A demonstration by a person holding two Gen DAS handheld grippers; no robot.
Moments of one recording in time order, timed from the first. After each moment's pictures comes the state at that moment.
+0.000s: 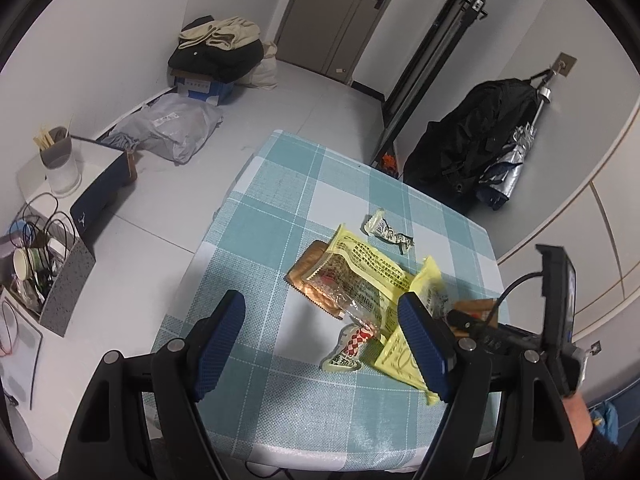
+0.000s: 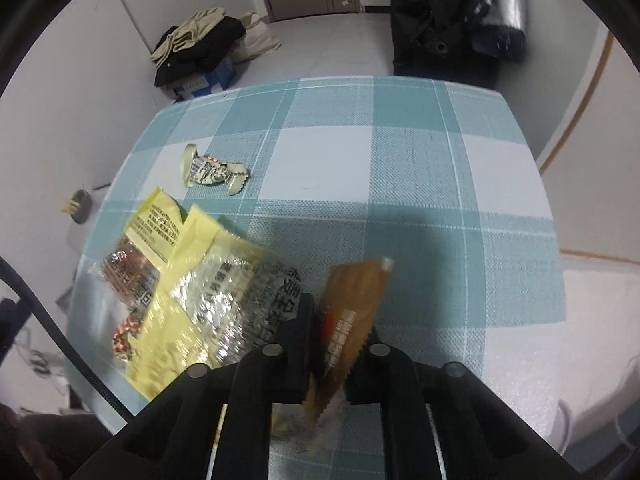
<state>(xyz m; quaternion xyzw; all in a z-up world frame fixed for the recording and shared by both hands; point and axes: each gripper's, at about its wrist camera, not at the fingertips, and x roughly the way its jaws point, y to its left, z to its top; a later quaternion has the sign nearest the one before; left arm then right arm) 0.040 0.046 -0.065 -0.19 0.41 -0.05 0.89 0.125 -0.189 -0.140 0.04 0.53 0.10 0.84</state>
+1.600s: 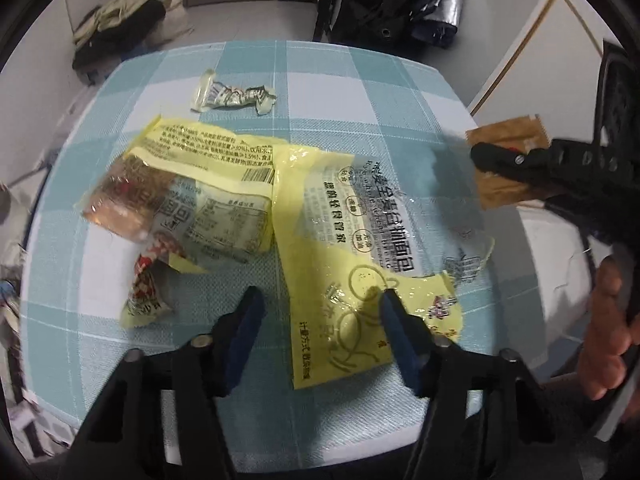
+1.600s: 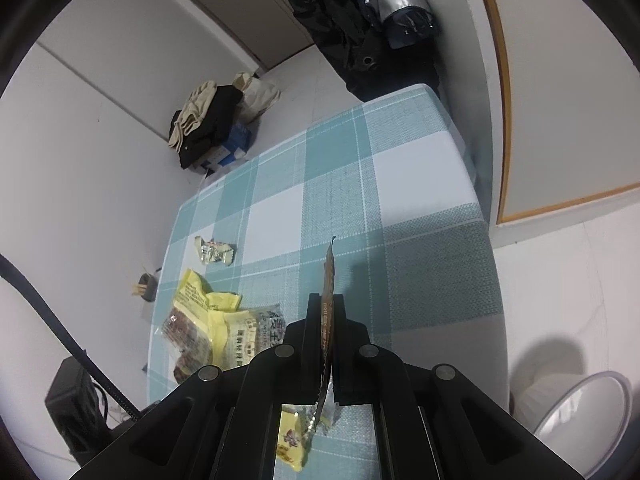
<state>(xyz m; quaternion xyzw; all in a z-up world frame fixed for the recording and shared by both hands) 0.057 -0.110 -0.120 -0.02 0.54 -0.12 0.83 0.112 -0.299 -0.122 0.24 0.48 0.14 0.83</state>
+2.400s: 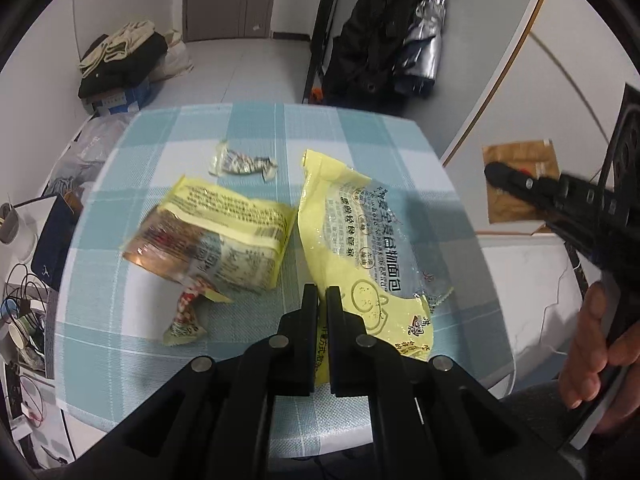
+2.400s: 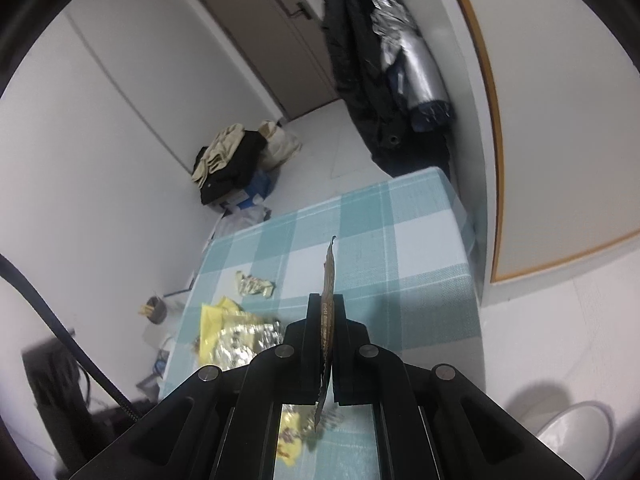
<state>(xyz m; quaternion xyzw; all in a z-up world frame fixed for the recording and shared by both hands) 0.052 -0.092 -0.067 -0.05 0.48 -0.14 0.86 0.063 -0.293 -0.056 0.19 0.38 0.15 0.89</state>
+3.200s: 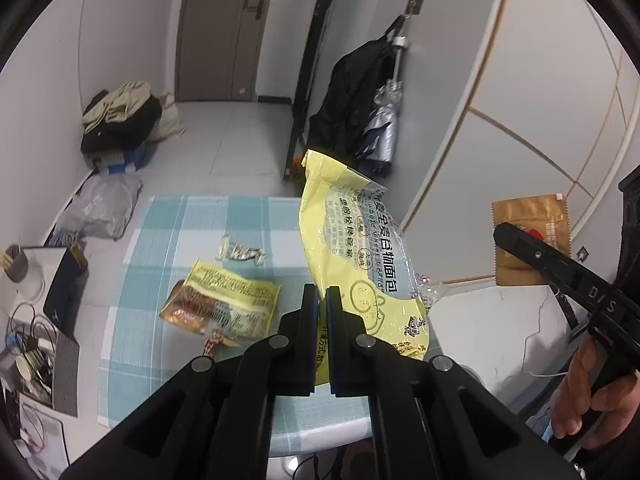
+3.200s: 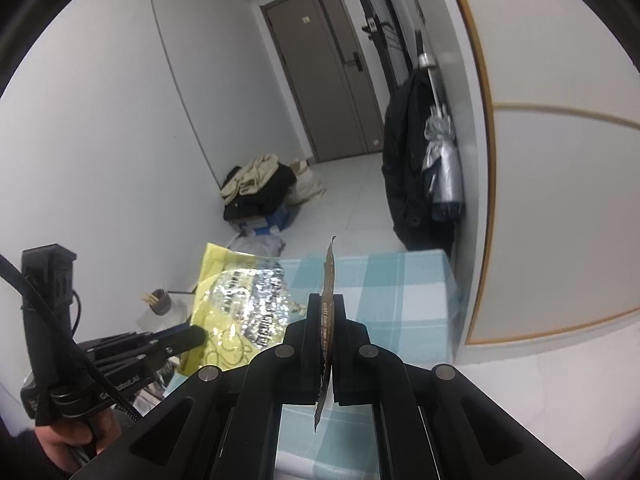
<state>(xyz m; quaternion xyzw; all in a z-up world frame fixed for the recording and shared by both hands) 0.010 -0.081 0.016 -0.06 0.37 -0.18 0.91 -0.024 -0.288 0.042 0.10 0.28 0.17 0.94</state>
